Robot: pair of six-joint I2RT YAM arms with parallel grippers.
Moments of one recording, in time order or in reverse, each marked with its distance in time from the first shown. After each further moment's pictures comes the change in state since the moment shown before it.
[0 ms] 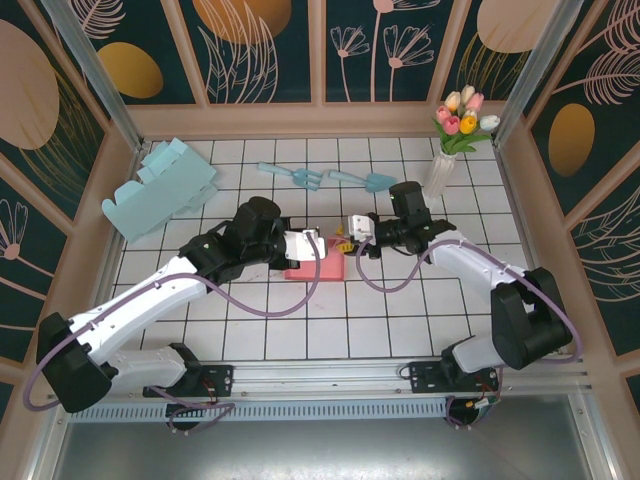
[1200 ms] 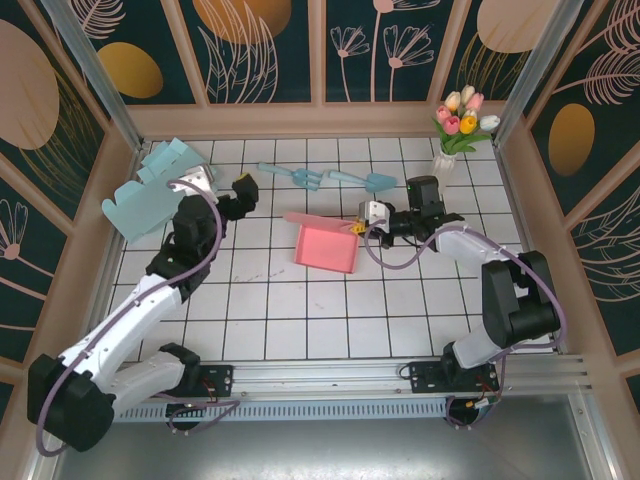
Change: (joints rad) left arm 0.379 -0.166 -0.275 0.528 -0.422 -1.433; right arm -0.167 0.106 0.015 0.059 -0.046 -0.014
